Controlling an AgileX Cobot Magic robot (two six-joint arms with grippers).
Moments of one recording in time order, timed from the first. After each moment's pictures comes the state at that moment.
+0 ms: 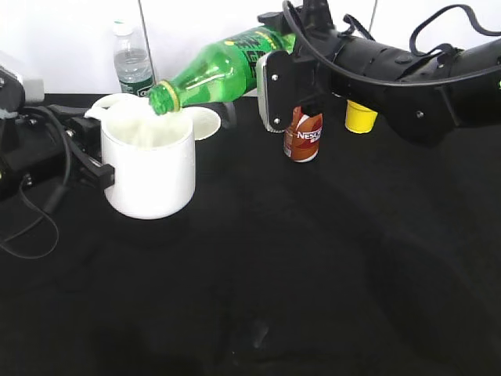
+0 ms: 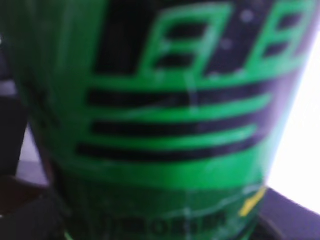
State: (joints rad) left arm -0.28 1.57 -0.46 0.41 -0.88 -0.11; right arm 0.51 1.89 -1.07 -0.19 -0.68 -1.44
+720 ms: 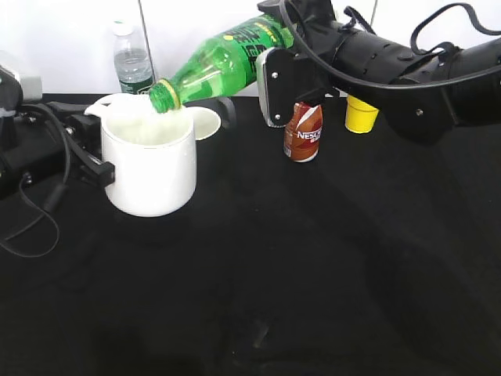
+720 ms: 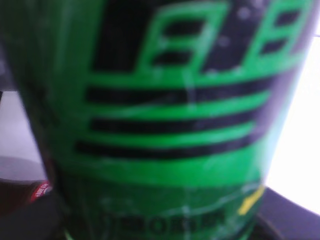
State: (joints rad) left arm -0.28 1.57 -0.46 0.42 -0.91 -0.10; right arm 0.51 1.89 -1.07 -0.17 -0.73 -1.52
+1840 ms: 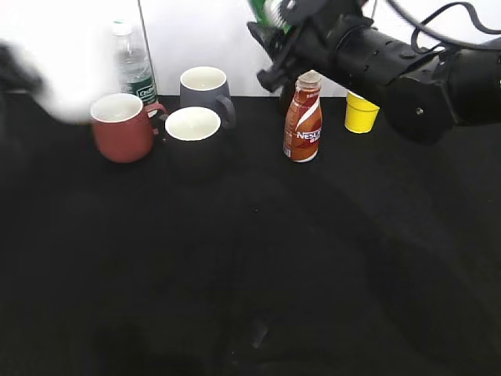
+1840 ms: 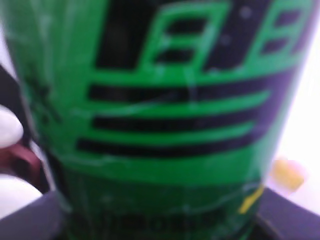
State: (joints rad) left arm -0.13 1.57 -0.54 -0.01 -1.09 -0.03; right arm 0.51 1.89 -1.07 -0.16 -0.77 -0.31
